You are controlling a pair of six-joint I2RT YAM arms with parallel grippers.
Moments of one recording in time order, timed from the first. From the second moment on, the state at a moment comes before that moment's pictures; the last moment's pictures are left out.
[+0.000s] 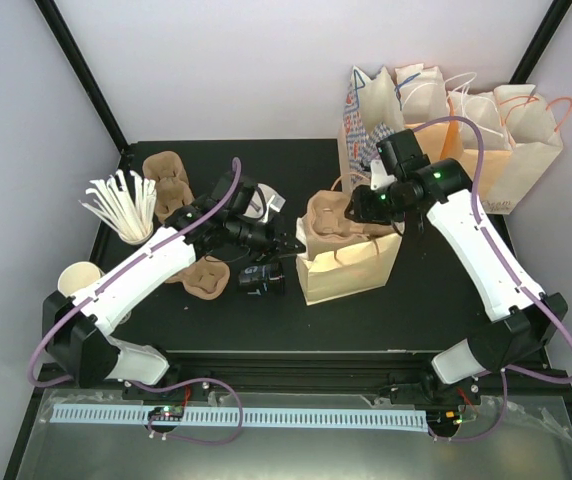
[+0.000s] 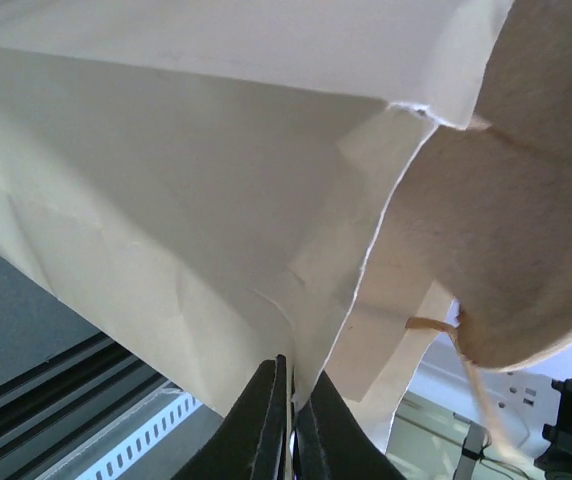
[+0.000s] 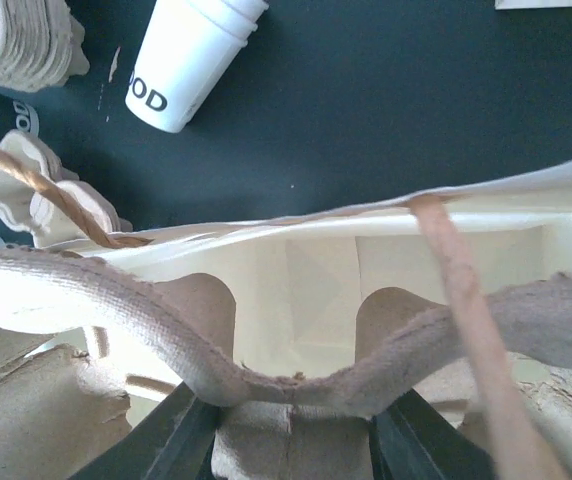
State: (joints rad) left arm -0.64 1.37 1.24 -0.64 0.71 -1.02; right arm 0.44 1.50 1.66 -1.22 -0.28 0.39
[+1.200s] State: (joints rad) left arm -0.58 1.50 1.66 -0.75 0.66 -0.67; right arm 0.53 1.36 1.43 -1.11 -0.04 0.19
